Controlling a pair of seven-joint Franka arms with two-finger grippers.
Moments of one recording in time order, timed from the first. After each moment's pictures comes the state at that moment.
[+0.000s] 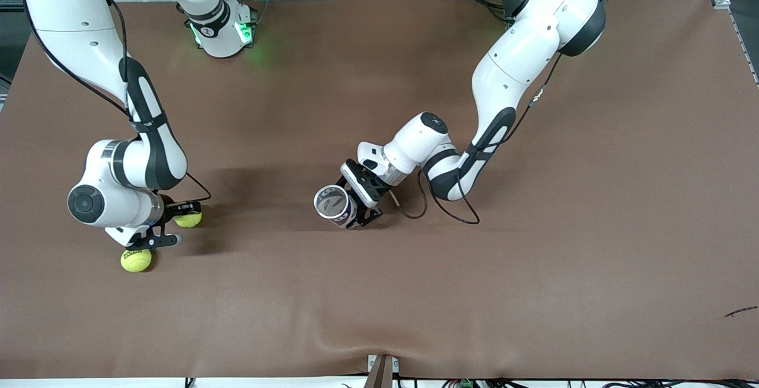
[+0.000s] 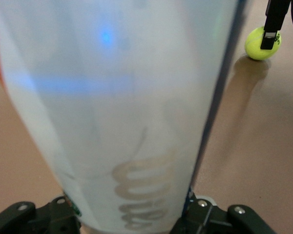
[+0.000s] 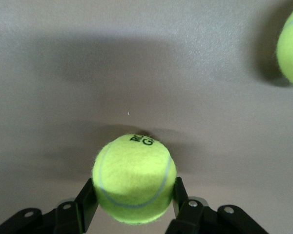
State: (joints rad) left arm -0.48 1.09 -0.29 -1.37 0.76 3.32 -0.38; right arm 0.07 0.60 -0.11 -1.77 0.06 2.18 -0.19
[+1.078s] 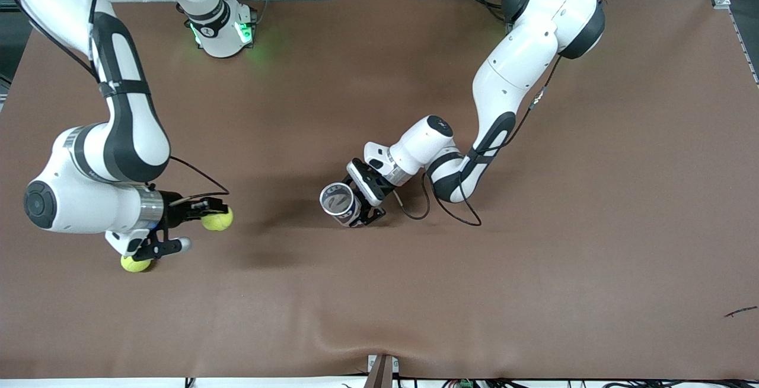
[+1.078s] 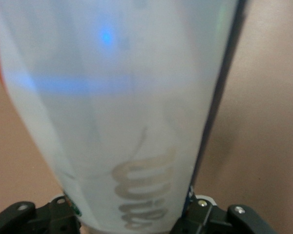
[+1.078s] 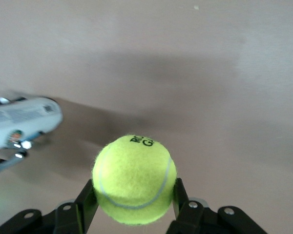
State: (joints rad) left arm -0.49 1.12 -0.27 -1.39 0.79 3.39 -0.37; right arm 0.15 0.54 -0.03 -1.47 0.37 1.83 -0.13
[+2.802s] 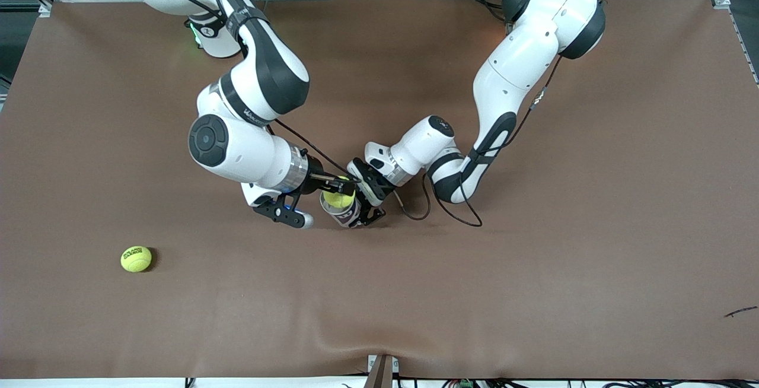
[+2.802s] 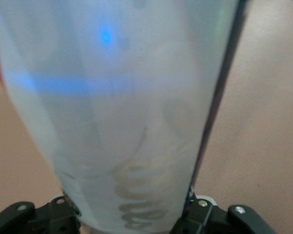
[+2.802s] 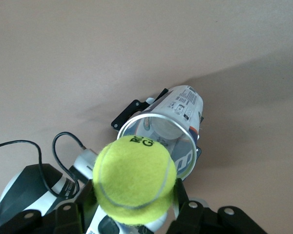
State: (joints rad) left arm -0.48 1.12 -0.27 -1.38 0.79 3.42 -0.37; right arm 0.52 0.57 -0.03 -1.33 0.45 1.96 0.69
